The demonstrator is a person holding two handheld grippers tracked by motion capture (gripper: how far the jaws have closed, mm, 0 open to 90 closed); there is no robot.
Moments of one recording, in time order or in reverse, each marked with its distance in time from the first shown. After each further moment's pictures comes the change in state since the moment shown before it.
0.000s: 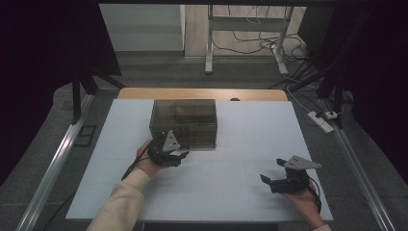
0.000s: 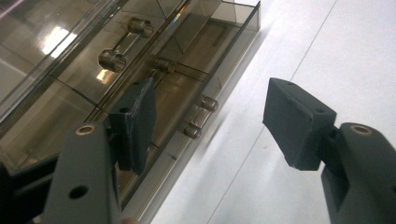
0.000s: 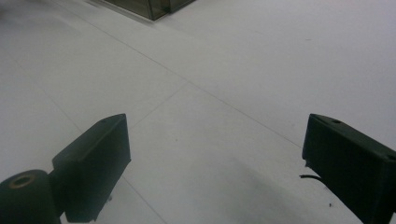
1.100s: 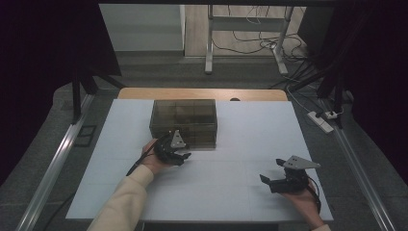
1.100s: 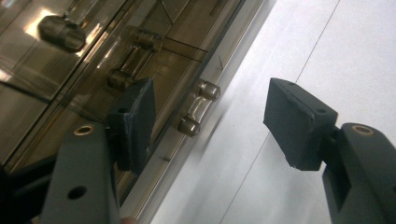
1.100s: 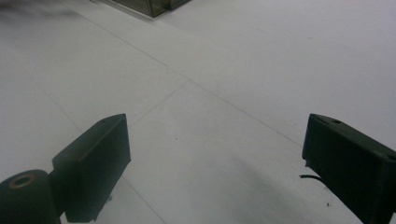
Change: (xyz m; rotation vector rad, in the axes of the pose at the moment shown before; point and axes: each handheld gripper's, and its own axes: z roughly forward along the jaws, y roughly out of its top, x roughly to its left) left arm 0.005 0.002 0.031 0.112 -0.042 0.019; right arm 0.000 0.000 0.002 0.013 0.001 -0.006
